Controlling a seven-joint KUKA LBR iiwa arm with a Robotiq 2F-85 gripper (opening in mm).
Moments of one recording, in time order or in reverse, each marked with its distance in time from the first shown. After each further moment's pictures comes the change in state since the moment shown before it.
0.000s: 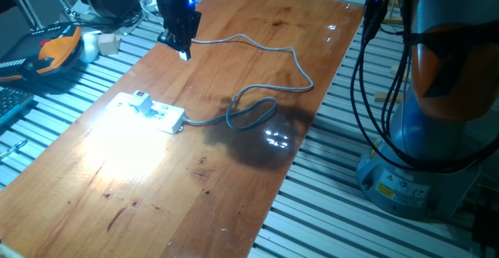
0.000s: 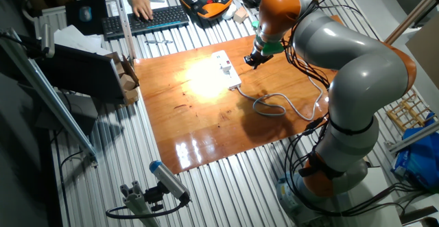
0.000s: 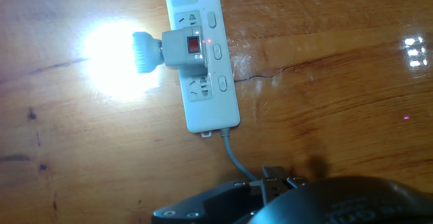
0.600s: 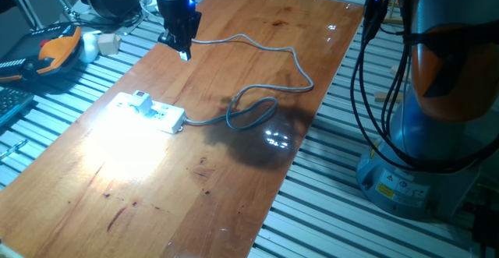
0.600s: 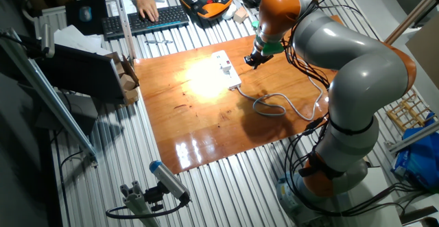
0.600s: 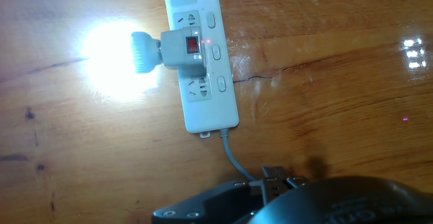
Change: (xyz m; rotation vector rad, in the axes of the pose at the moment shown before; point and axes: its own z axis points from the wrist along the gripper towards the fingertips) arm 0.000 -0.001 0.001 0.001 -0.001 -0.005
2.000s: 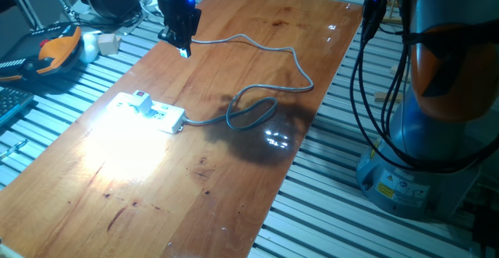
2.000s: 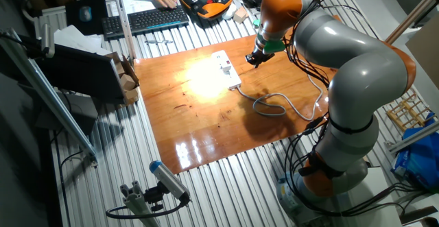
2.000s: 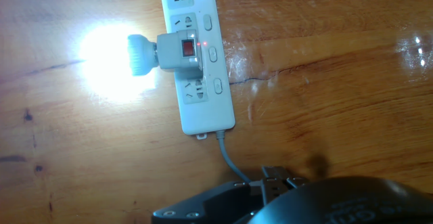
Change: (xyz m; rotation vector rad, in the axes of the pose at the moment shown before) arm -0.004 -0.005 -0.003 -0.004 0.006 -0.003
